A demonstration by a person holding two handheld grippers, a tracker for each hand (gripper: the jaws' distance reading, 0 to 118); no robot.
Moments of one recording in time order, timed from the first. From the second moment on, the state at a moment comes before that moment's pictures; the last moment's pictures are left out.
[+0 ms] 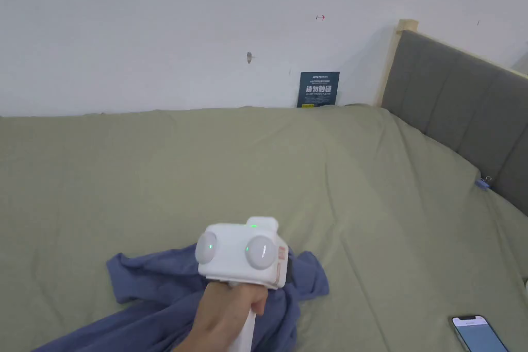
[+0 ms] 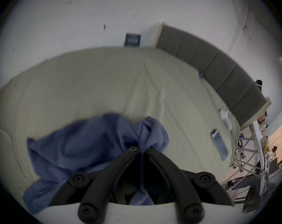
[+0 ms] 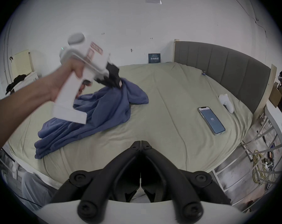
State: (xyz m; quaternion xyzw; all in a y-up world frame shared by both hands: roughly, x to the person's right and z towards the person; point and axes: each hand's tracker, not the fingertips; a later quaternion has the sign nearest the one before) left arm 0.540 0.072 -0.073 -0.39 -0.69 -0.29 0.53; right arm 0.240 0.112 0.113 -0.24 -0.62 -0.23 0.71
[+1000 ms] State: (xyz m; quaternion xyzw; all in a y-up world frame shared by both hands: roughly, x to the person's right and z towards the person) left arm 0.120 0.203 -0.325 -0.24 -0.57 -0.10 0.78; right arm 0.212 0.179 0.084 -0.19 -0.60 -0.14 0.77
